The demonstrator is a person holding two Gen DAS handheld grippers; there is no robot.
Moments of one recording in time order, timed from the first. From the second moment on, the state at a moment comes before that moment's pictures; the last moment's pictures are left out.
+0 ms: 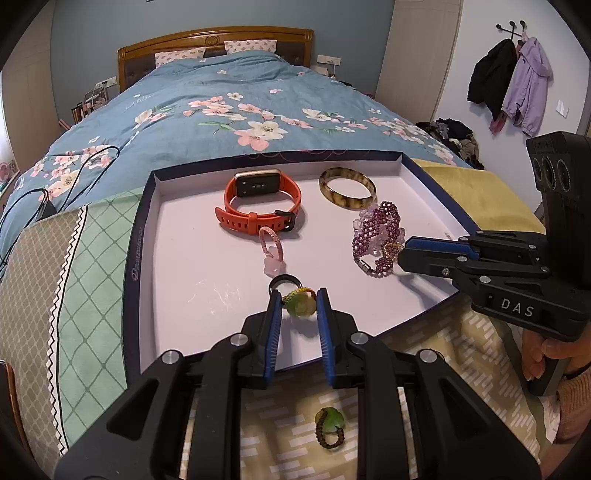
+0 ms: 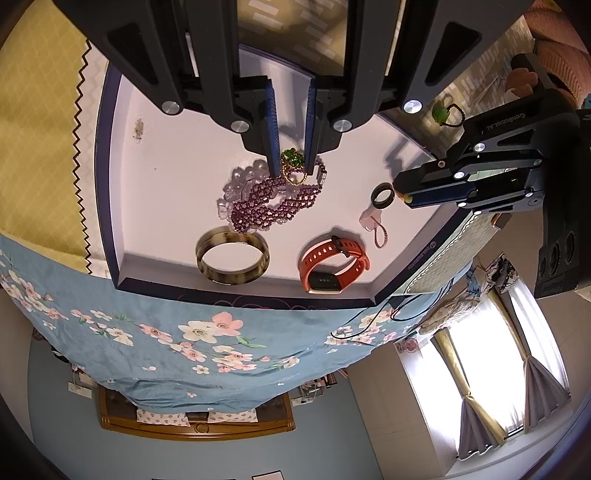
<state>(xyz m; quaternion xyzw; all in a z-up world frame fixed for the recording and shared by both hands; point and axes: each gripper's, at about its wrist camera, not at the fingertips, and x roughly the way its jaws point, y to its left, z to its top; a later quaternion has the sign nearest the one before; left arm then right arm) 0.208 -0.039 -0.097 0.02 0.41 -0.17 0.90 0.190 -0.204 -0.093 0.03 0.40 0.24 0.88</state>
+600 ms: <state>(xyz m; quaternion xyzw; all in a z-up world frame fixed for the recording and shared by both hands) 0.146 0.008 -0.057 -0.02 0.34 -0.19 0.92 0.145 -0.219 -0.063 0.04 0.35 0.26 0.90</state>
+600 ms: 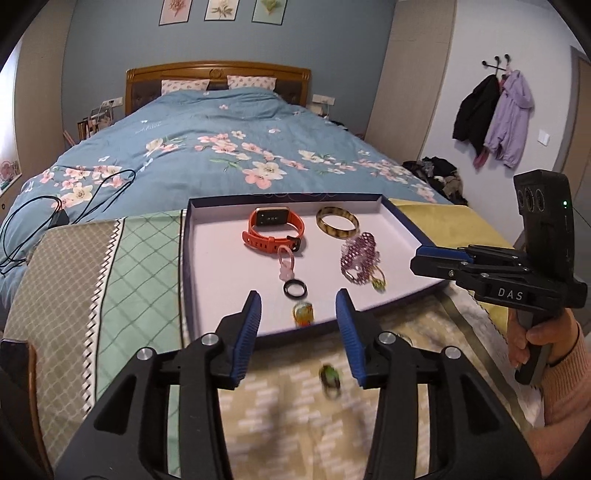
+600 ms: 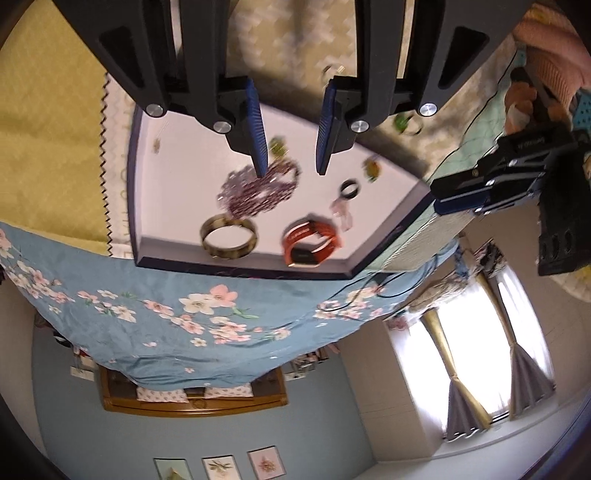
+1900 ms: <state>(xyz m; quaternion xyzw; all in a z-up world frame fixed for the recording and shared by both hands) 0.142 -0.022 -0.112 0.01 0.43 -0.22 0.87 0.111 -0.175 -0.100 -0.06 0.42 0.24 0.87</state>
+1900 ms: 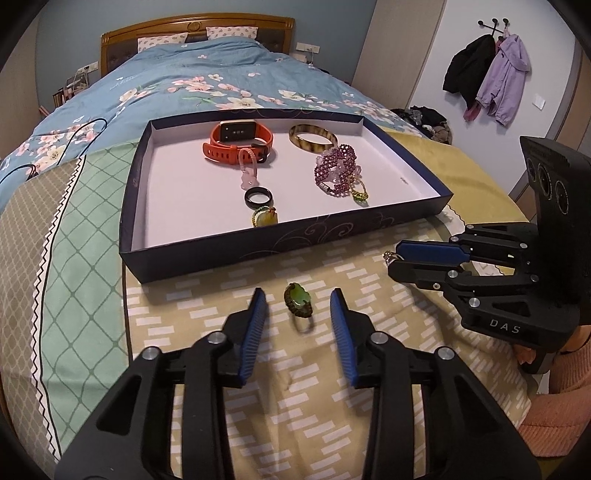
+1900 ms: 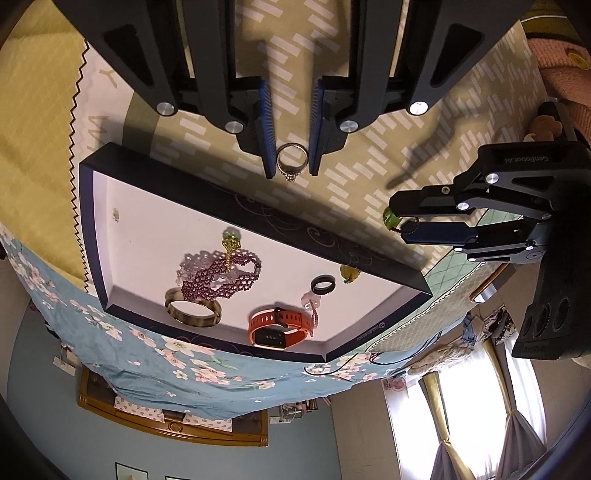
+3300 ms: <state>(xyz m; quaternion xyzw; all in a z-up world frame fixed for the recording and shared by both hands) 0.121 -0.028 -0.090 0.01 0.40 -0.21 0.89 0.099 -0.202 -0.084 0.02 0.38 0.26 0.89</state>
